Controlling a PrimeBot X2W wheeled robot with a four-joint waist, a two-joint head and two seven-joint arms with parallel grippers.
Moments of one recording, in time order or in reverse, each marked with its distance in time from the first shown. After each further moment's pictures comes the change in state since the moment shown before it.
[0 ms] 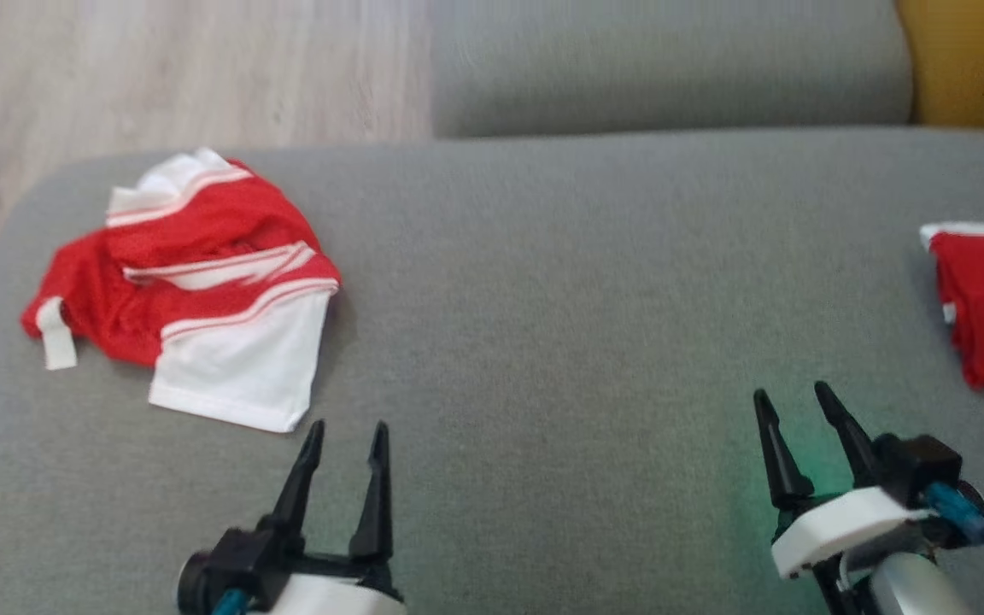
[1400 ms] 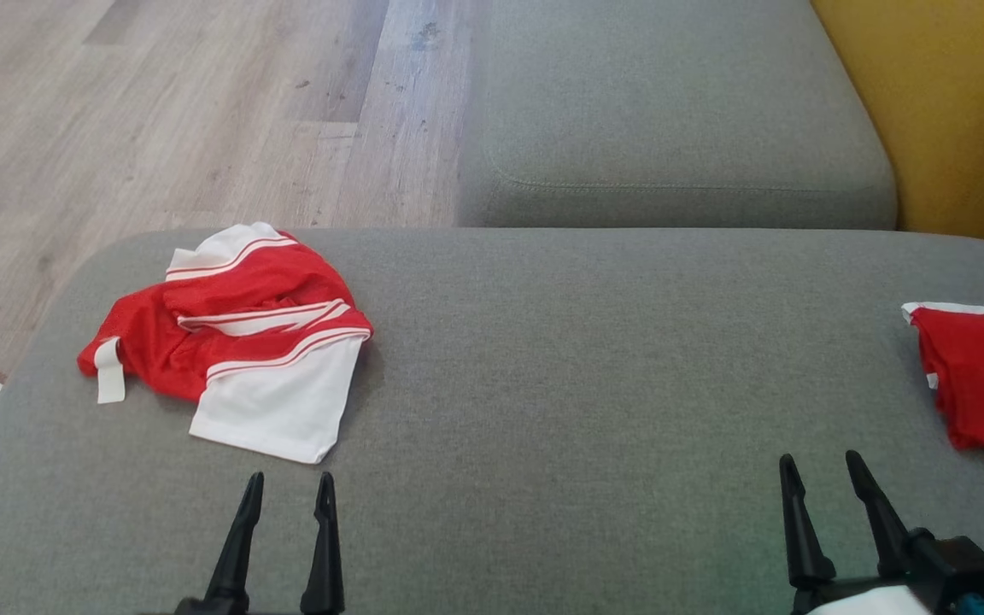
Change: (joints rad) left arm 0.183 0.003 0.140 -0.129 0.155 0.015 0.000; right arm 0.303 0.118 -0.143 -0.334 -0.123 0.000 -0.003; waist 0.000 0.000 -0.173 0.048
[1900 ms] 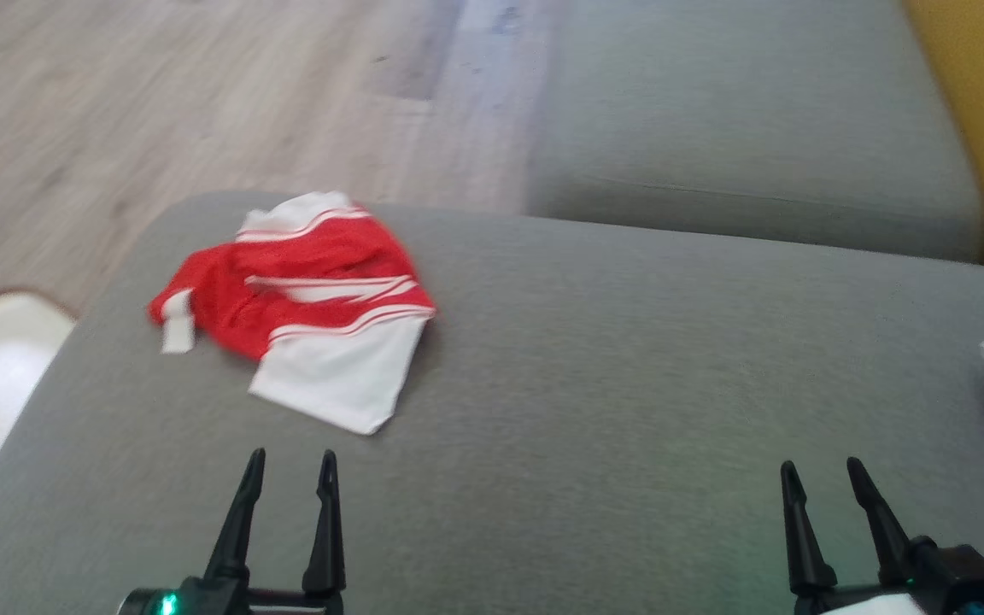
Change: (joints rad) left arm -0.041 0.000 -0.001 0.003 0.026 0.001 0.000; right arm 0.020 0.002 0.000 -0.014 0.006 0.000 0.000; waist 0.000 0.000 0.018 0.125
